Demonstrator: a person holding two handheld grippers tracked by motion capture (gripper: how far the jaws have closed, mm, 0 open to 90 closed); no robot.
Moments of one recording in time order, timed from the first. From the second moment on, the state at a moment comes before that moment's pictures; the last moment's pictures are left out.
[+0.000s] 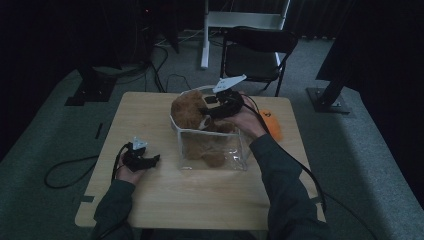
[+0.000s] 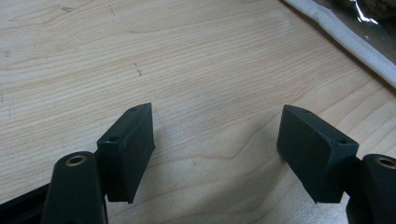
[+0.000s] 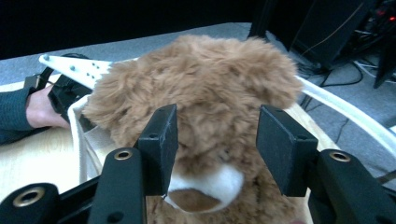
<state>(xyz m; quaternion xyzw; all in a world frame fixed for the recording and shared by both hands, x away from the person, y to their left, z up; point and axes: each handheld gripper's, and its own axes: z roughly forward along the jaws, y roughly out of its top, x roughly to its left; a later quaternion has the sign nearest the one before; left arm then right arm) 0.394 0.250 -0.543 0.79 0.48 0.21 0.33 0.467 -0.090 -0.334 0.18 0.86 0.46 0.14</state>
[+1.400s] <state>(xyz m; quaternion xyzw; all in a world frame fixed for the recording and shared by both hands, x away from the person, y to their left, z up) 0.394 0.250 -0.543 0.79 0.48 0.21 0.33 0.472 -0.174 -0.332 0.25 0.82 0.49 0.18</state>
